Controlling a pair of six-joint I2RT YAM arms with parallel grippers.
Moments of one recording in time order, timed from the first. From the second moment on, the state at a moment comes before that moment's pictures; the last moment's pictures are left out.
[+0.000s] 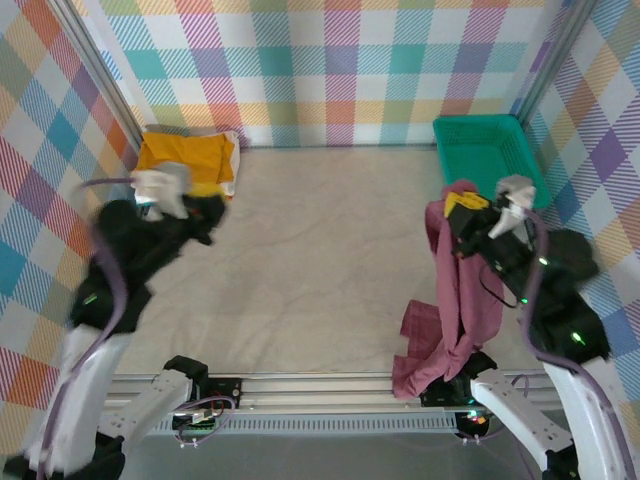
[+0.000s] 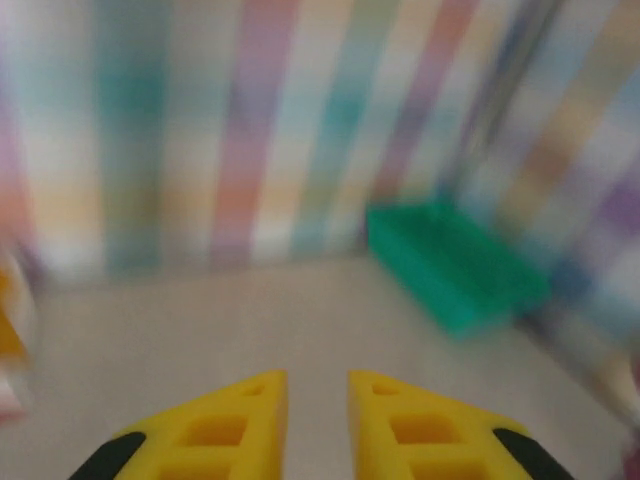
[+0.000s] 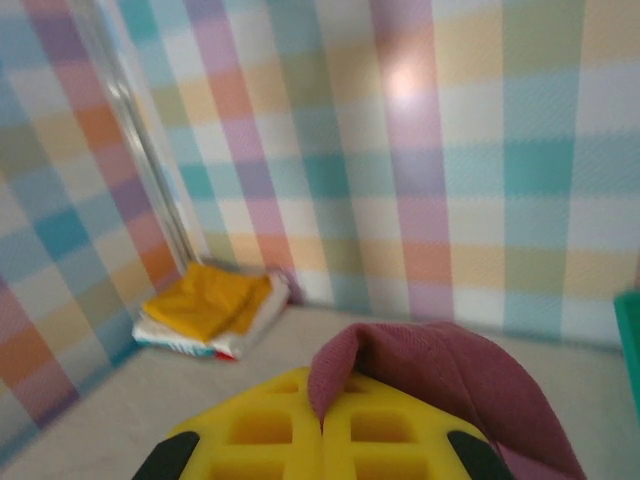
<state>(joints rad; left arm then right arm) -0.38 0.85 1.11 -0.51 0.21 -0.23 0.37 0.68 1.15 -0.50 -0.11 0.19</state>
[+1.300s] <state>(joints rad) -1.22 2.13 1.47 -0.38 0.56 0.07 -0.08 1.27 1.43 -0.64 0.14 0.47</state>
